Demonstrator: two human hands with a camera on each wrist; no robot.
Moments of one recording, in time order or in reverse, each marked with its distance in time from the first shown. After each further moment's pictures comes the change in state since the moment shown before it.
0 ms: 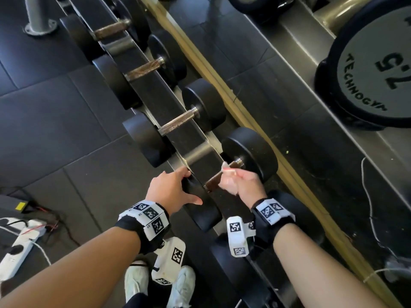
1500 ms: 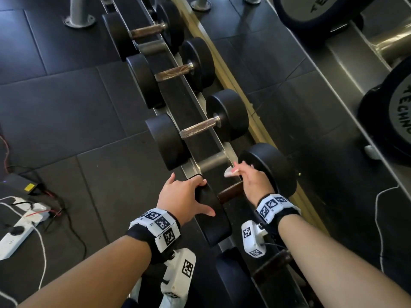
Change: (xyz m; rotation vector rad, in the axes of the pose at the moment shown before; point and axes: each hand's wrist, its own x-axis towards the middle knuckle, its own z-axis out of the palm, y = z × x) left_hand 0.001 -0.012 0.011 -0.021 0.069 0.063; right_hand 0.056 -0.015 0.005 -0.597 -0.084 -0.334
